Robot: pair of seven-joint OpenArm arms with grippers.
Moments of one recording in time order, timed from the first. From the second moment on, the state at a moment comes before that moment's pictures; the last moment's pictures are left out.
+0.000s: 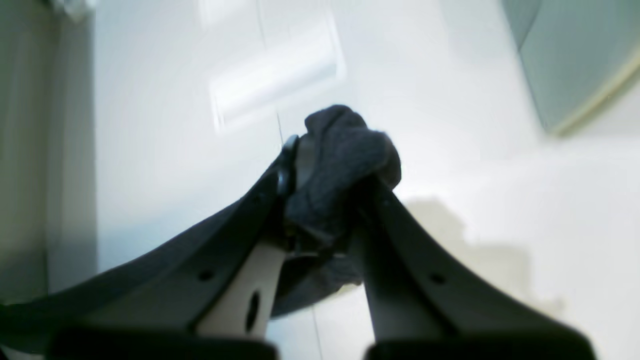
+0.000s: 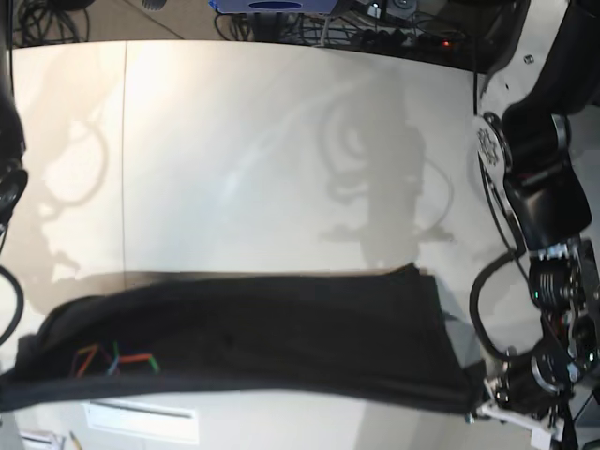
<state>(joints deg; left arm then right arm) -36.8 -15.0 -17.9 67.2 -28.4 -10.2 57.8 44.4 21.7 32.3 51.6 17.4 16.9 -51.6</state>
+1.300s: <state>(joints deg) -2.1 -16.9 -20.7 82.1 -29.3 -10.3 53.7 -9.1 8.3 40.9 83.9 17.9 17.4 -48.6</state>
